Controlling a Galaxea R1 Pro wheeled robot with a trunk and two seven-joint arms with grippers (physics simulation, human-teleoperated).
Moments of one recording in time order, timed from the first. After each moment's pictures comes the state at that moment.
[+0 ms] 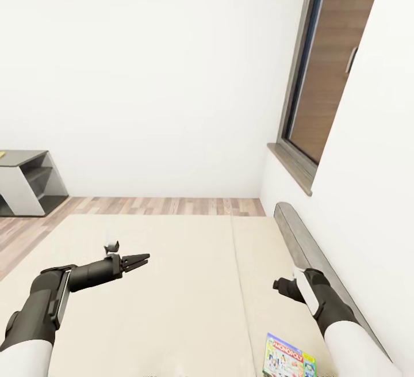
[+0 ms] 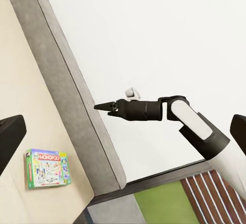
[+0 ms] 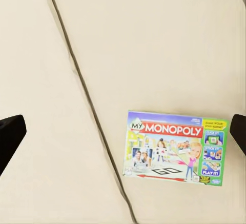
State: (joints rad) left arm -0.53 0.11 0.43 -1.07 -0.19 0.94 -1.56; right arm -0.64 -0.04 -0.19 -0.69 -0.23 0.78 -0.16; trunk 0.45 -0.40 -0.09
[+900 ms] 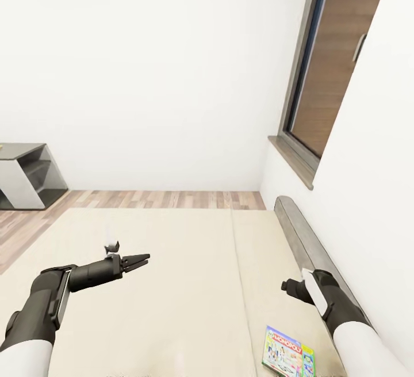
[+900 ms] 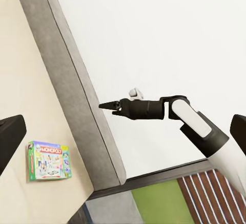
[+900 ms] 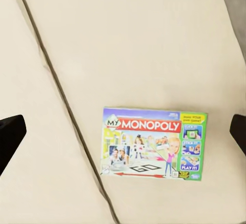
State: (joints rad) left arm -0.53 0.11 0.43 -1.07 -0.19 0.94 -1.56; right arm -0.64 -0.09 -0.19 -0.68 -0.24 0.77 -0.16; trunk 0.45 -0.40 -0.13
